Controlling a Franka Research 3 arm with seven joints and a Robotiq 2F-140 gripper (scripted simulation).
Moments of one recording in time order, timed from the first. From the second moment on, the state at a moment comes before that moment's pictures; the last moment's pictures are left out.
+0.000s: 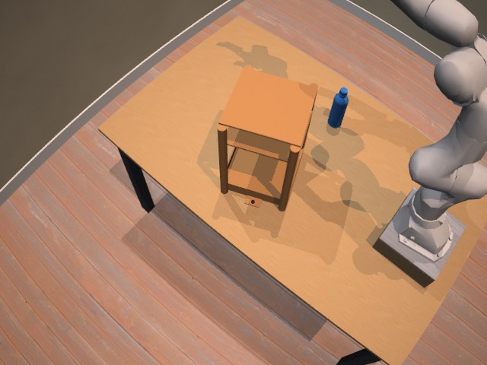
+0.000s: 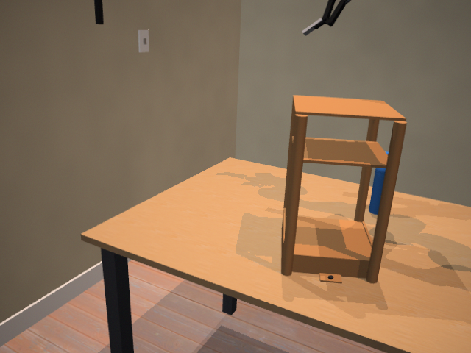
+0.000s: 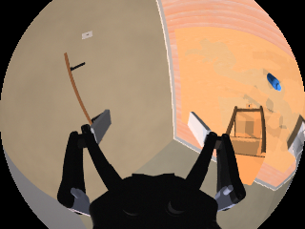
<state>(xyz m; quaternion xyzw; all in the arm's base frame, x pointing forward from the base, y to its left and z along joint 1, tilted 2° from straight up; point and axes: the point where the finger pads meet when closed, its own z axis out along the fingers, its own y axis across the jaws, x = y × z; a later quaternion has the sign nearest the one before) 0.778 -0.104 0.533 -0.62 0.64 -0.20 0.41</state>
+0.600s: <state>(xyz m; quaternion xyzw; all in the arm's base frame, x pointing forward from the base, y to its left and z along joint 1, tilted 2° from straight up) 0.738 -0.106 0.457 -0.58 0.73 -0.13 0.34</state>
